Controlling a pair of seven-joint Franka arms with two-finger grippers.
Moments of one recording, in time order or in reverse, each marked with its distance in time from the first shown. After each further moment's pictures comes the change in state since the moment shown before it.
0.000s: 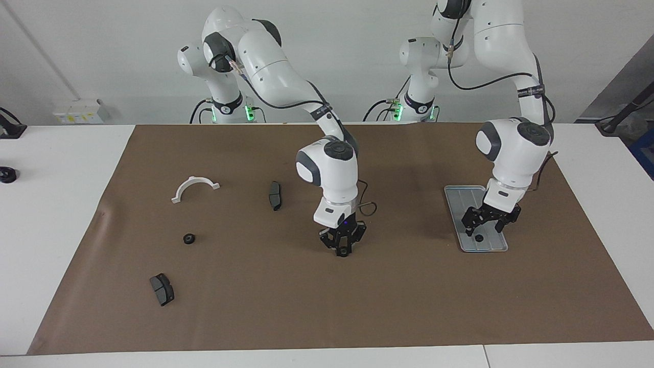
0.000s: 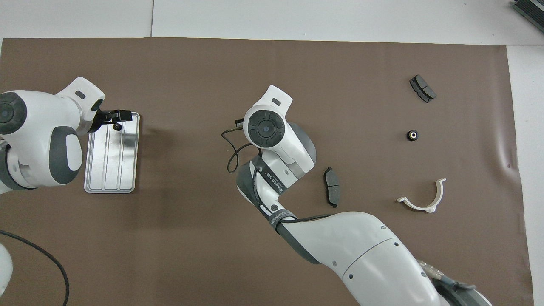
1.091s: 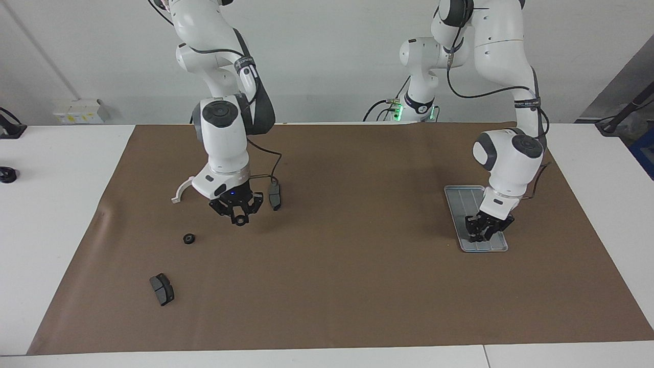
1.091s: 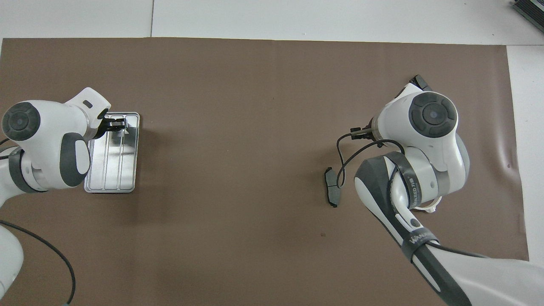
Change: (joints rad) left arm 0.012 0.031 0.000 -0.035 0.000 0.039 0.034; right arm -0.316 -0.591 -0.022 -0.648 0.002 -0.148 -0.287
